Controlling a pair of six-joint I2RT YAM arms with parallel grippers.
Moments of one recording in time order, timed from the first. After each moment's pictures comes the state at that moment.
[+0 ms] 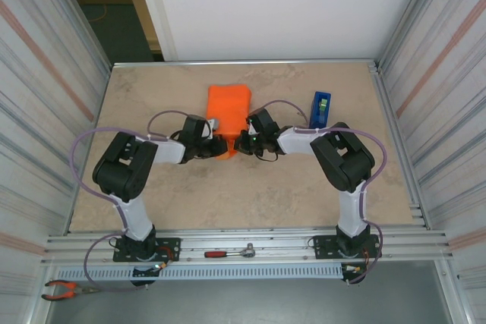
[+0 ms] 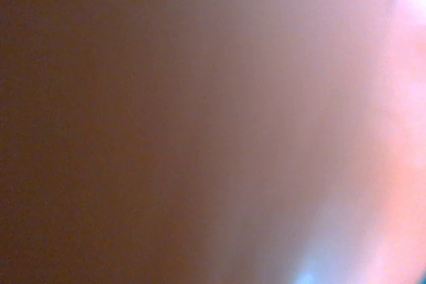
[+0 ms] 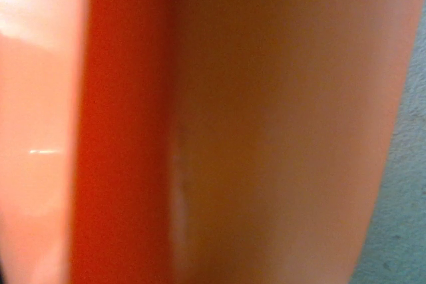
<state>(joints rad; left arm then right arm) -0.43 1.82 0.81 0.19 0.43 -0.54 0.66 1.98 1.13 0.00 -0.36 0.88</state>
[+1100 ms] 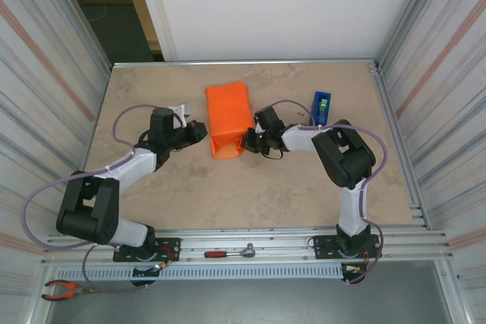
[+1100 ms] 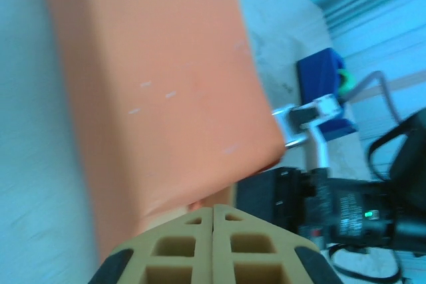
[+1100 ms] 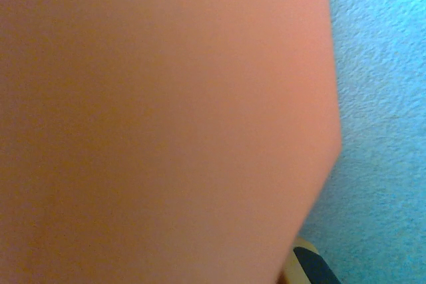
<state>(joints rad) -0.25 1.41 0.68 0.15 0.46 -0.62 0.60 2.00 1.12 -0.01 -0.36 0.88</state>
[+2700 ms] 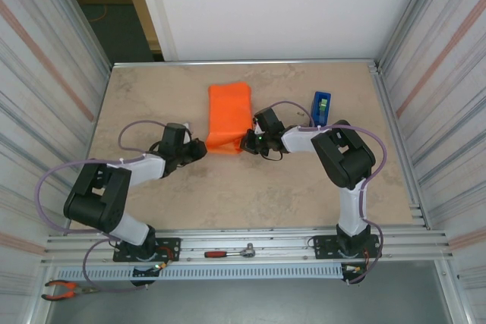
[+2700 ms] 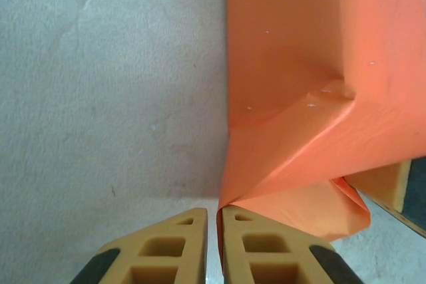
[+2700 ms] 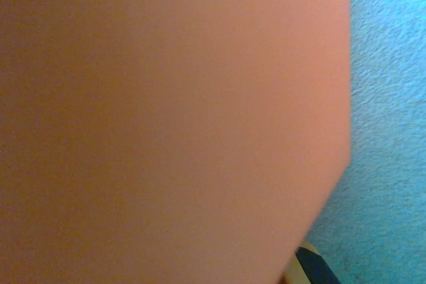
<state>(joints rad) -0.33 1.52 0.60 0.13 0.20 -0.63 0.61 2.00 1.10 0.02 -0.37 0.88</state>
